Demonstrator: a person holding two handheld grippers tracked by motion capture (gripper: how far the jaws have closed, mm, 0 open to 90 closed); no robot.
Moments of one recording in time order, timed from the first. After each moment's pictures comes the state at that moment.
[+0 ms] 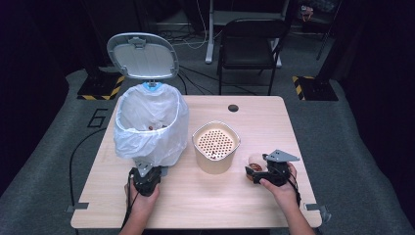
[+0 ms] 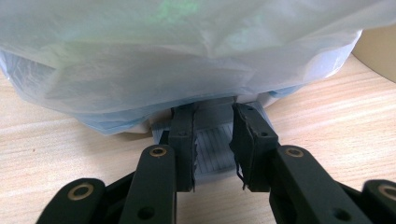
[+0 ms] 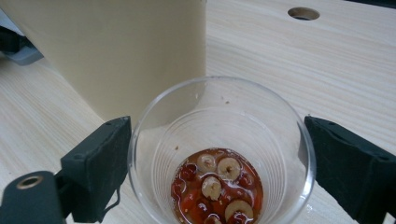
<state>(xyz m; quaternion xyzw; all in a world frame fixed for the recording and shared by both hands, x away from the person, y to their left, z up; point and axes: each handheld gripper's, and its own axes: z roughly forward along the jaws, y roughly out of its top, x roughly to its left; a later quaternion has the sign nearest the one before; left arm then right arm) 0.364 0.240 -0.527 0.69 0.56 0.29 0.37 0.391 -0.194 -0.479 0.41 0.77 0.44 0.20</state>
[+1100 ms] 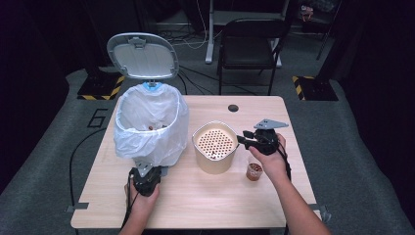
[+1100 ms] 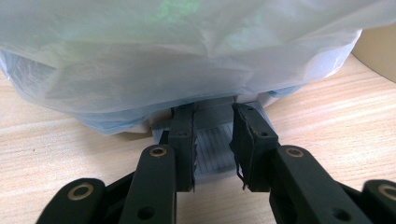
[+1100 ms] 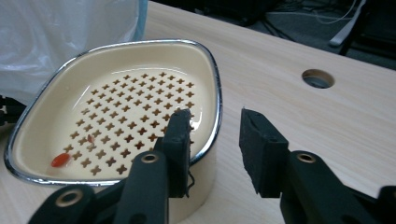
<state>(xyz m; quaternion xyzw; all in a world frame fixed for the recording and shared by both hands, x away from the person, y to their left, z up) 0.364 0.240 -0.527 0.69 0.56 0.28 0.37 0.452 -0.154 -0.410 0.39 0.78 0.46 0.18</state>
